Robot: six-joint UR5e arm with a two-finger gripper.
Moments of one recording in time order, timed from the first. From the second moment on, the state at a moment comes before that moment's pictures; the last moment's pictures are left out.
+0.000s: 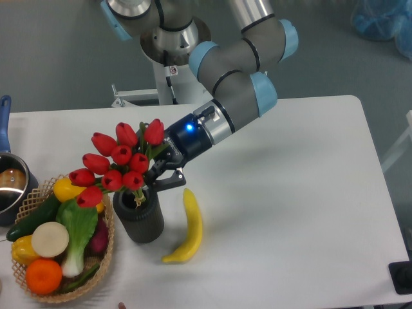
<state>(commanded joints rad) 2.53 -1.80 -1.87 -0.89 0.12 1.41</state>
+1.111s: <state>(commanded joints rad) 2.52 -1.72 -1.74 -0.89 0.08 1.17</state>
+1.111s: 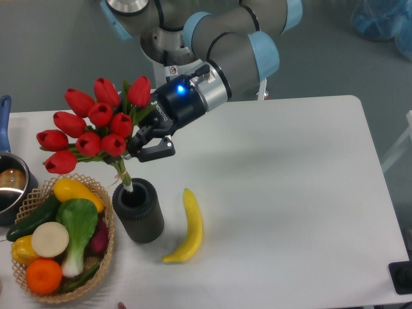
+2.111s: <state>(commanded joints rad) 2.86 -1.75 -1.72 -0.89 0.10 1.17</state>
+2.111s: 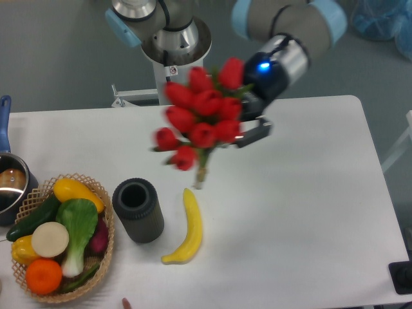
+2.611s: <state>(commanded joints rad) 2.93 -1.81 -1.71 -0.89 0.10 1.21</state>
